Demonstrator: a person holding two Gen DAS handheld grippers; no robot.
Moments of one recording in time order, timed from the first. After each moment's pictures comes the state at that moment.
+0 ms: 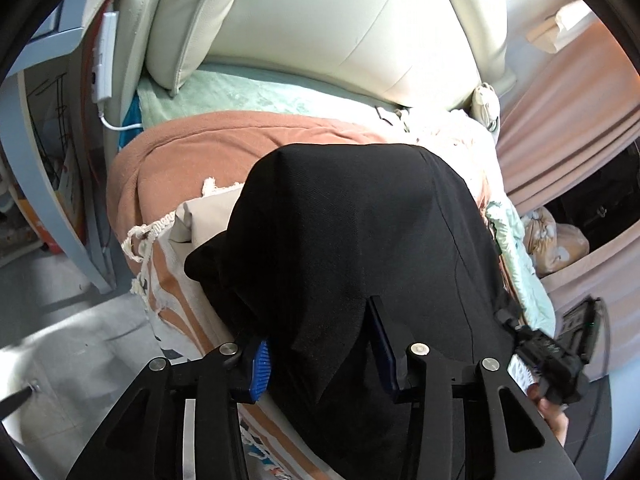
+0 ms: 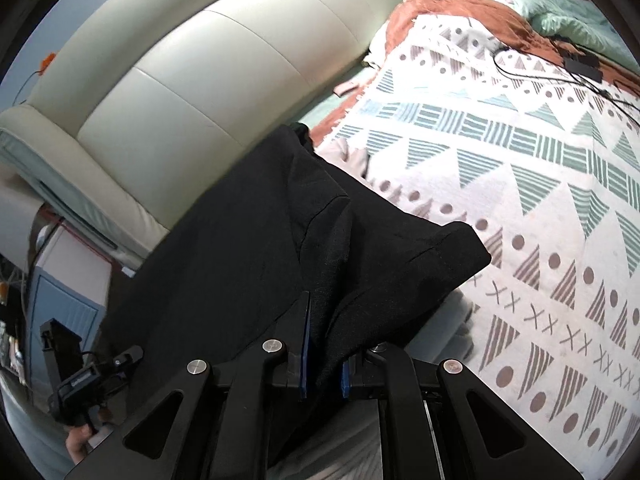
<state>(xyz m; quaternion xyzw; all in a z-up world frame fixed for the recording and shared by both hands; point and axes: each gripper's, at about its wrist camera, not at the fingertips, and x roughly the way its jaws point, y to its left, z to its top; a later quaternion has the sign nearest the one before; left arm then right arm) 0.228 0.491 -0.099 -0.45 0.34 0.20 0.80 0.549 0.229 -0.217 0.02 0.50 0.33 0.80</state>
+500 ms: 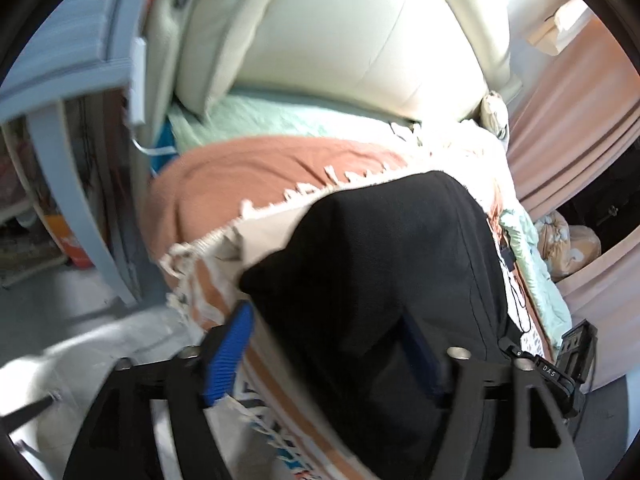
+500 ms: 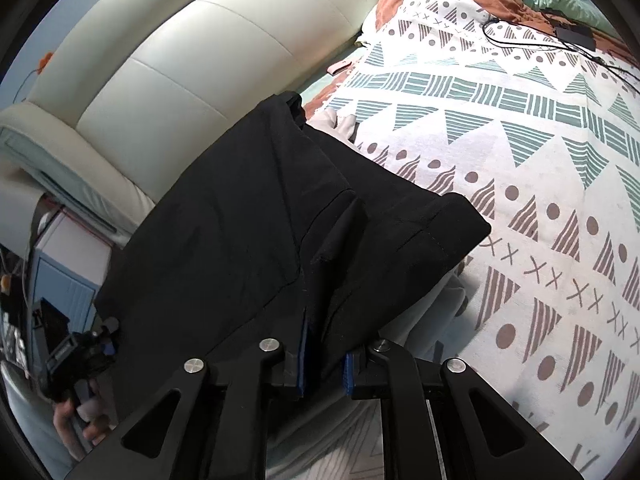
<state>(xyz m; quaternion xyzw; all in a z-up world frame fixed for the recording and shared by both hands) 0.194 0.500 -0.083 -0.42 0.33 0.23 0.81 0.532 0.212 -0.229 0.01 0.51 0.34 0.79</state>
